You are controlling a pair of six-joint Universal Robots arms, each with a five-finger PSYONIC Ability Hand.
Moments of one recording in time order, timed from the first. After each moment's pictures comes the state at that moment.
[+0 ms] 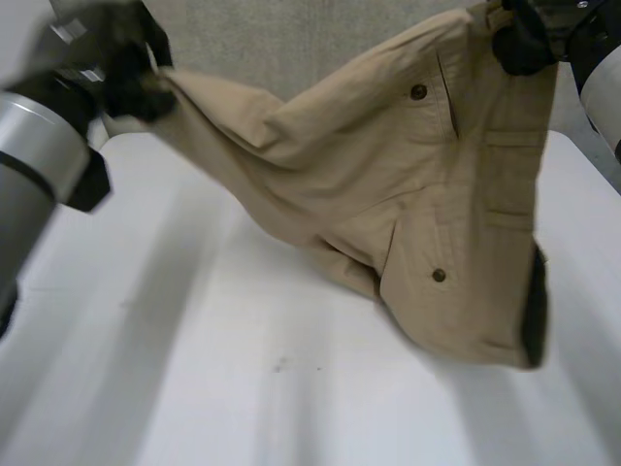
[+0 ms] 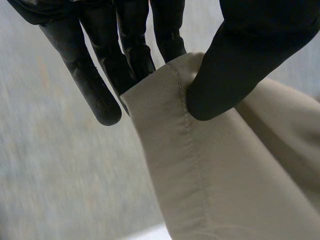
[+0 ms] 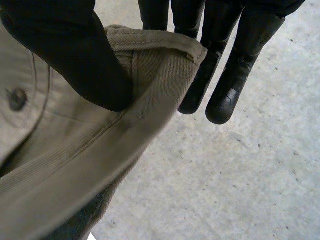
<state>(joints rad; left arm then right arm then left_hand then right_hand) 4.28 -1.59 -1.38 3.14 -1.63 3.08 1.99 -1.55 1.26 -0.01 1.50 2.72 1.15 1.19 1.19 1.19 0.94 0.98 1.18 1.17 1.19 0.97</state>
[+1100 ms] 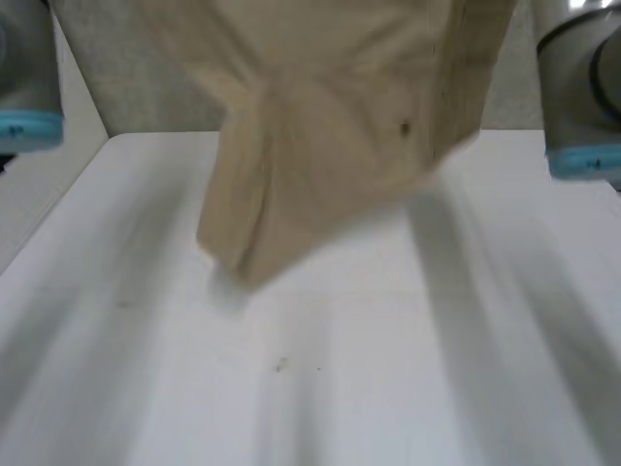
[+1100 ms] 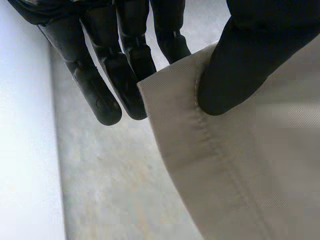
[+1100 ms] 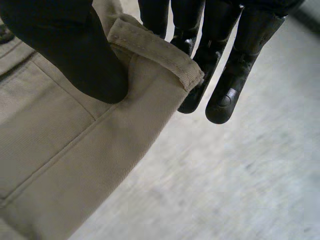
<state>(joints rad) 4.36 -1.87 -0.95 3.62 -1.68 3.26 1.99 -1.20 0.97 -0.43 1.59 2.69 1.15 1.20 1.19 1.20 0.94 0.98 1.18 1.18 1.19 0.97</state>
